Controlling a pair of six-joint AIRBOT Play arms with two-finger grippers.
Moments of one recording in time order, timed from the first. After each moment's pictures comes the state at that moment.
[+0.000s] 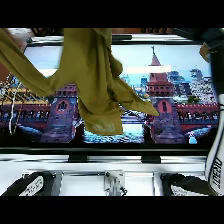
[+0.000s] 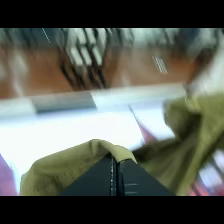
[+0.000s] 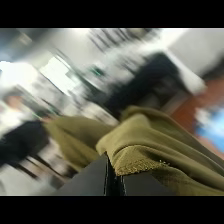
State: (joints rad) left arm 0.19 -1.00 1.91 0.77 -1.35 -1.33; right arm 0.37 -1.42 2.09 -0.60 1.04 1.56
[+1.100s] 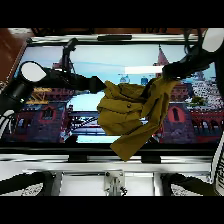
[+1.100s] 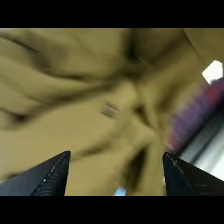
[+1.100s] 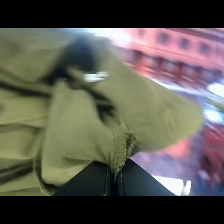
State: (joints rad) left arm -0.36 -1.35 1.44 0.85 -1.01 -1.32; right arm 0.28 -1.38 1.89 -1.72 1.64 1.51
